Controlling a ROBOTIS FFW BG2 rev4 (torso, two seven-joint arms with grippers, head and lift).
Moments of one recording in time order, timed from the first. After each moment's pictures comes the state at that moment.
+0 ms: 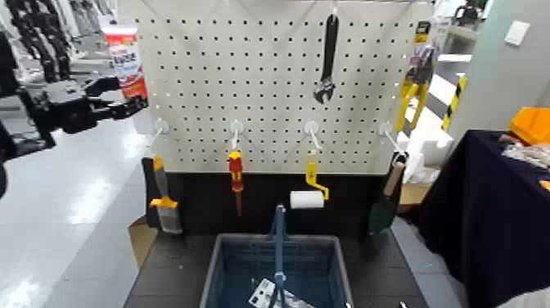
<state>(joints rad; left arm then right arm) -0.55 0.37 0.21 -1.55 0.21 0.46 -1.08 0.53 -0.12 0.20 -1.91 -0.14 -0.13 -0.13</state>
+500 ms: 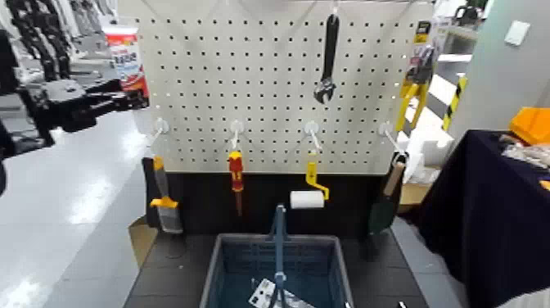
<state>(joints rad) -0.56 0.37 0.21 -1.55 0.19 0.47 -1.08 0.53 -0.12 0.20 -1.91 -0.15 -0.12 -0.13</state>
